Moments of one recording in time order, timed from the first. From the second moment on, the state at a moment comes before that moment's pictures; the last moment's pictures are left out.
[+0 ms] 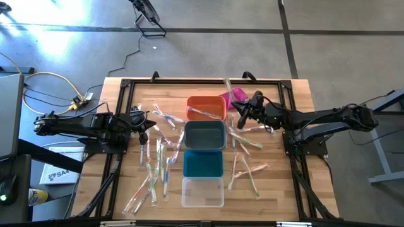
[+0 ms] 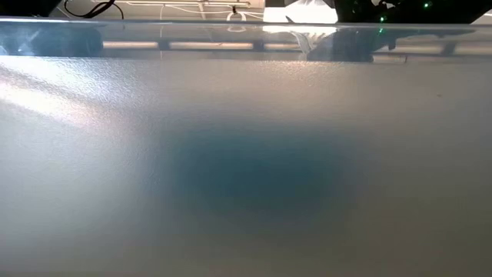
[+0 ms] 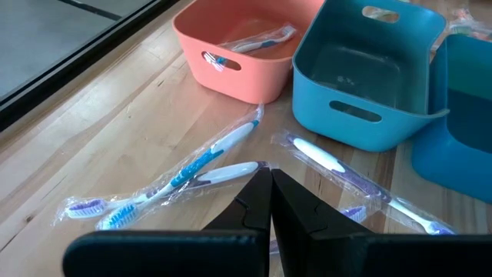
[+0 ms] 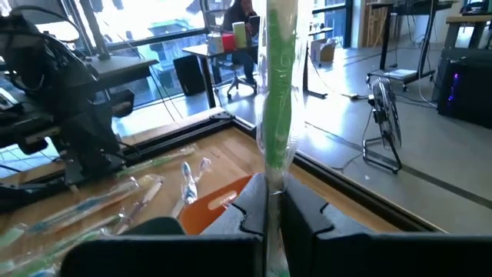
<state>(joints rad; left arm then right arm) -0.02 0.36 0.37 -0.55 -0.38 -0.30 -0.10 1.04 0.53 0.40 0.45 0.21</state>
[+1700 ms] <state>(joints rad) -0.02 0.36 0.37 -0.53 -0.38 -0.29 -0.04 1.59 1.02 -0.08 0.14 0.01</state>
